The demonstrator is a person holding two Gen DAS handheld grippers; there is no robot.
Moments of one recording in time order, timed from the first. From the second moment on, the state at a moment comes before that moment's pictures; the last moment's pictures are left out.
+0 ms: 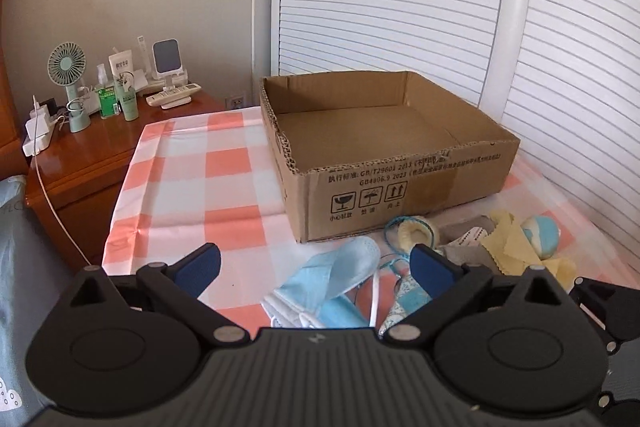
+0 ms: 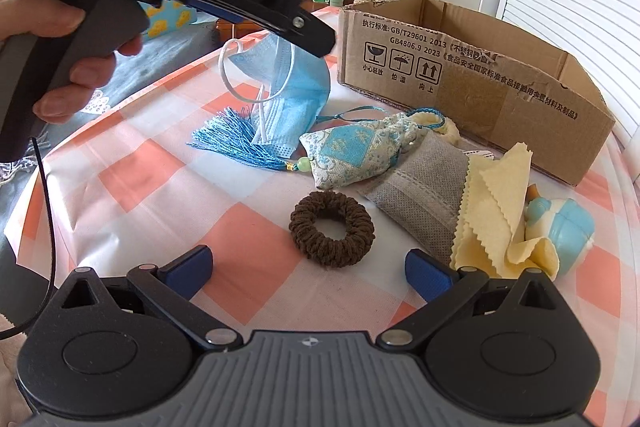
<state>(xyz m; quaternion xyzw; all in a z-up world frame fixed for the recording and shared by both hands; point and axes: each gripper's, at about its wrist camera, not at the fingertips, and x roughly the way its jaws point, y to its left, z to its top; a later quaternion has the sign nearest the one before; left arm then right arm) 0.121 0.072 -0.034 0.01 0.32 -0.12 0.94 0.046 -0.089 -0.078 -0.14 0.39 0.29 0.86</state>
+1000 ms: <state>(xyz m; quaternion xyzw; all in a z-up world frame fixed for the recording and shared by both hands) 0.128 0.063 -0.073 0.11 0.32 -0.12 0.93 0.057 -0.084 -0.073 -0.15 0.37 0.29 0.87</state>
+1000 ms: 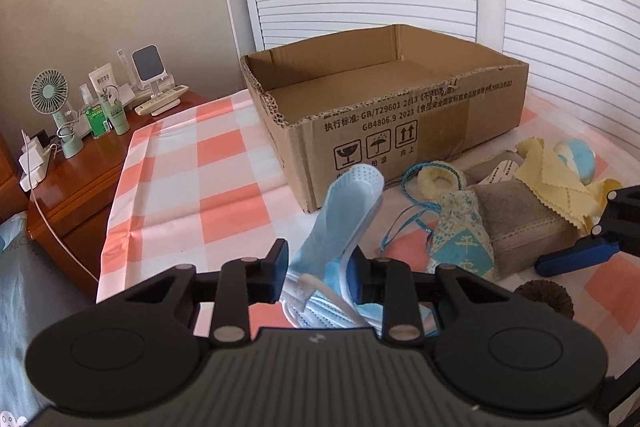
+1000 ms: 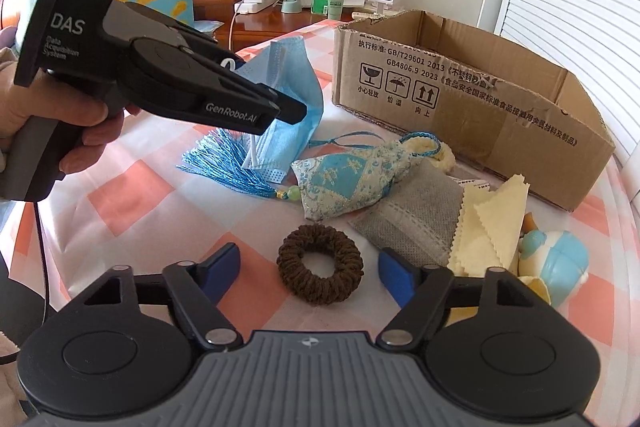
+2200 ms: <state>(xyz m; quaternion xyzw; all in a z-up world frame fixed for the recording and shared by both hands) 0.150 0.051 0.020 0.17 0.25 -0.14 0.94 0.069 -0.113 0.003 -0.18 0.30 0.25 0.90</state>
